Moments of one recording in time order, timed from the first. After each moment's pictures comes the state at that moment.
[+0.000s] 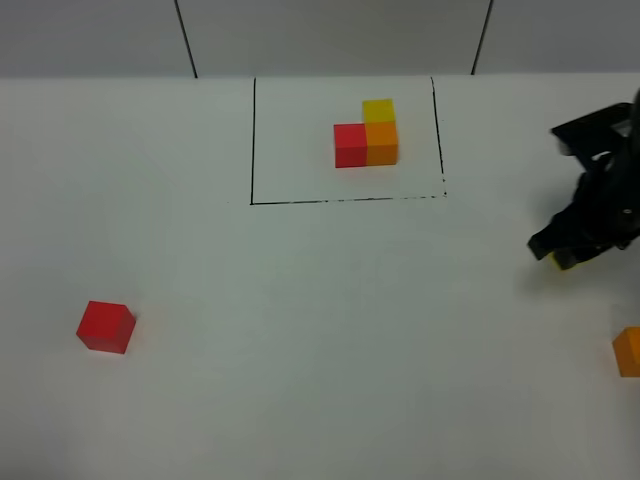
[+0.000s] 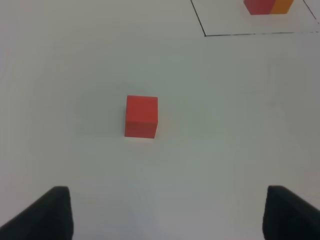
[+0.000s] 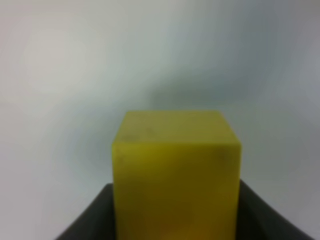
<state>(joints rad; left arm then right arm) -0.17 -0.01 -0.51 -0.05 1.08 -0.09 0.17 1.83 -1.12 -0.06 0.78 -0.23</state>
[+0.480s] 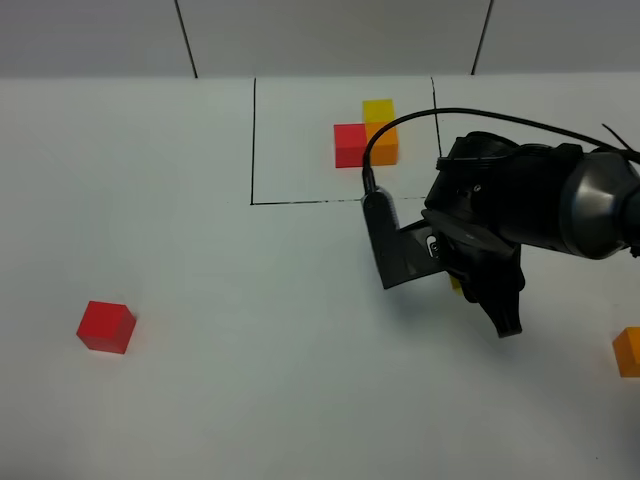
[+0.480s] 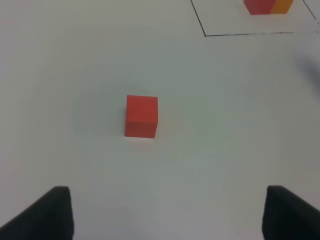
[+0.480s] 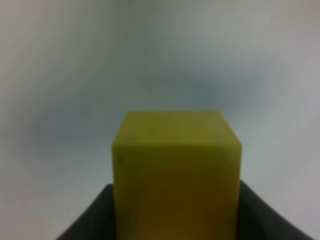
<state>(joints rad) -0.17 -0.01 -0.51 -0.05 1.08 -0.09 0.68 1.82 -1.12 -0.53 0.88 -0.68</state>
